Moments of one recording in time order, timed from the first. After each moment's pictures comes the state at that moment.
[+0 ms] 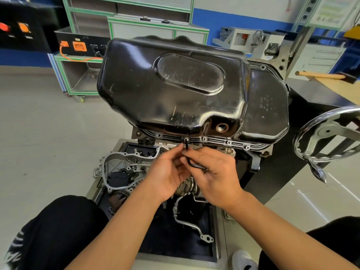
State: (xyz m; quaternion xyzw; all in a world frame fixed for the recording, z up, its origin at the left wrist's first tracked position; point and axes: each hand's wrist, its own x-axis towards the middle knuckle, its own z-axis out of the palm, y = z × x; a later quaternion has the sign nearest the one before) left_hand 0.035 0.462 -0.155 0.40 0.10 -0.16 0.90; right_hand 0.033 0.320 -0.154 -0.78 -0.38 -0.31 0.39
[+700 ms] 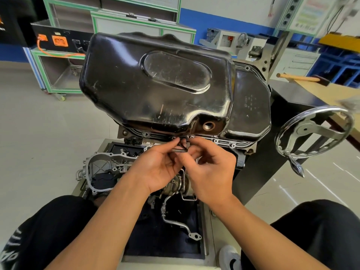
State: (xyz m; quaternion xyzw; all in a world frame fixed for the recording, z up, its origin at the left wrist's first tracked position) left_hand 0.043 0.464 -0.139 0.34 0.08 -0.23 0.91; right_hand 0.017 0.334 -0.141 -0.73 -0.20 -0.36 0.55
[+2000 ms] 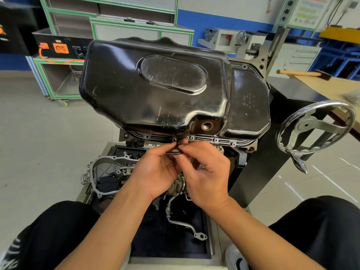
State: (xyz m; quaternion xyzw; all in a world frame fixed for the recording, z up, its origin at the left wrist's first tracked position) left_hand 0.030 0.463 -0.133 0.29 0.06 -0.21 0.93; right_hand 0.011 0.339 -0.144 -0.73 -0.26 -0.39 0.50
